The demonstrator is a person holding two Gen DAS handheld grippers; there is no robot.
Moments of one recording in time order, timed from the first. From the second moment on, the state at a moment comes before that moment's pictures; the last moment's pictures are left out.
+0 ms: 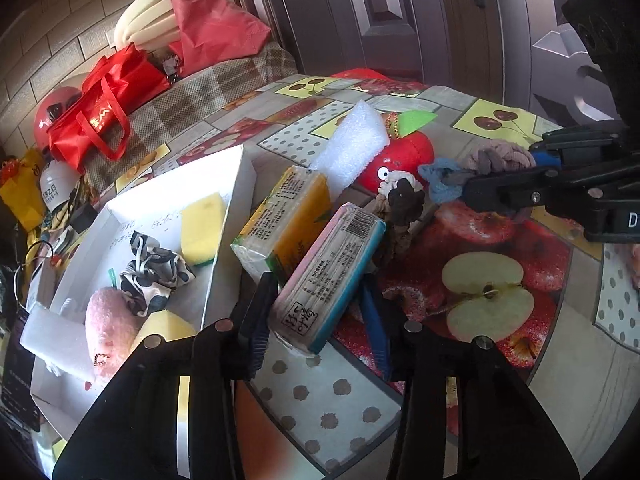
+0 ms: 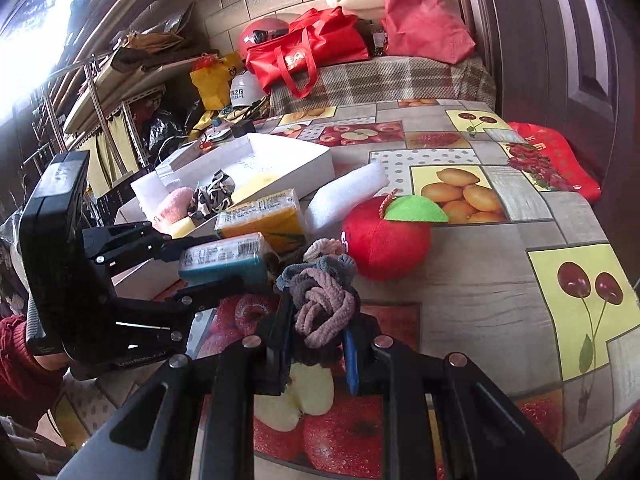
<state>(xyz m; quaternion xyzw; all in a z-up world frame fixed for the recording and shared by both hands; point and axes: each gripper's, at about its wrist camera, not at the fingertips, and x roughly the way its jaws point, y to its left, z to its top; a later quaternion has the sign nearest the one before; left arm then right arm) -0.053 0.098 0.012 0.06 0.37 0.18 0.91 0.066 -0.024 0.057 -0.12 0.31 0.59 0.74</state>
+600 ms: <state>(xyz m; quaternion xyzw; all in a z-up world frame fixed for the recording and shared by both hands) -0.083 0.086 0.038 0.05 0.27 0.17 0.95 0.068 -0.065 0.083 0.01 0.21 0.56 0.80</state>
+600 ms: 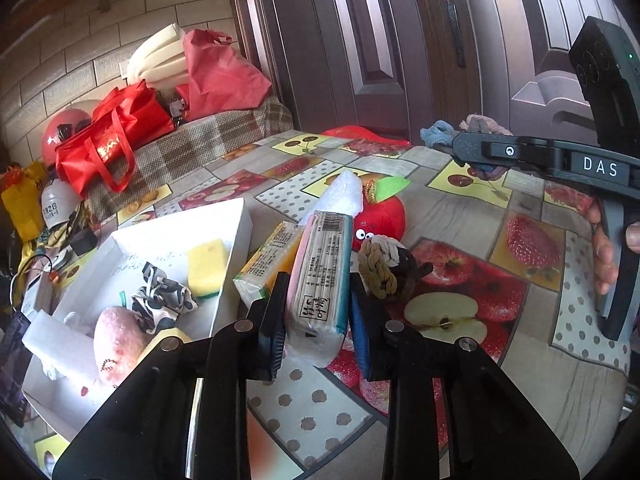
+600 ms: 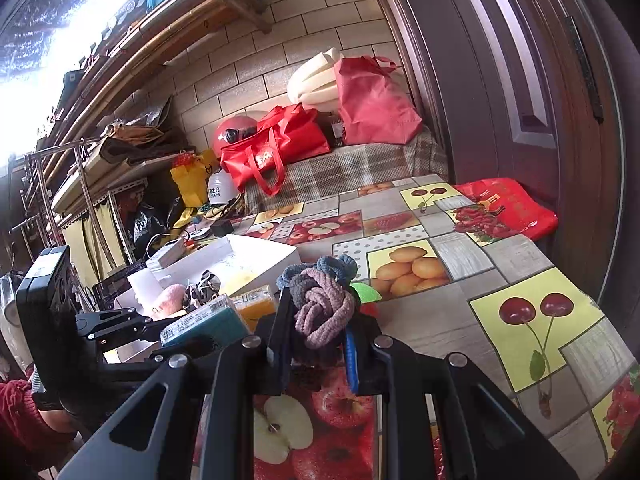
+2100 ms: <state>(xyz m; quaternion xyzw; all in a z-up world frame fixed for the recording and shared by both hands) -0.128 0.120 0.053 -0.04 0.18 0.27 0.95 0.017 -0.028 0.089 -0.03 0.15 0.55 0.82</state>
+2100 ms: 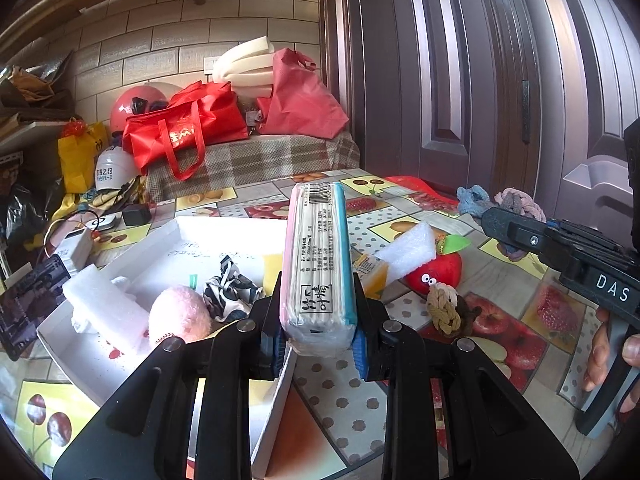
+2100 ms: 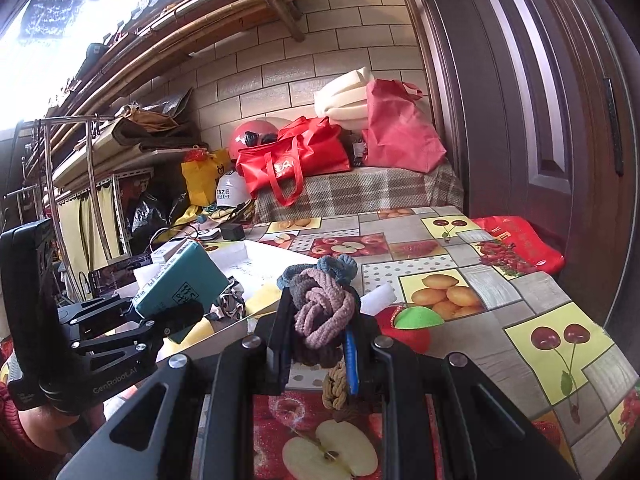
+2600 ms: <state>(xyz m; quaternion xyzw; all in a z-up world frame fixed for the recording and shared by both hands) -0.161 0.149 0.054 -0.04 0.16 0.32 0.93 0.004 -0.001 0.084 -0.04 0.16 0.57 0.81</state>
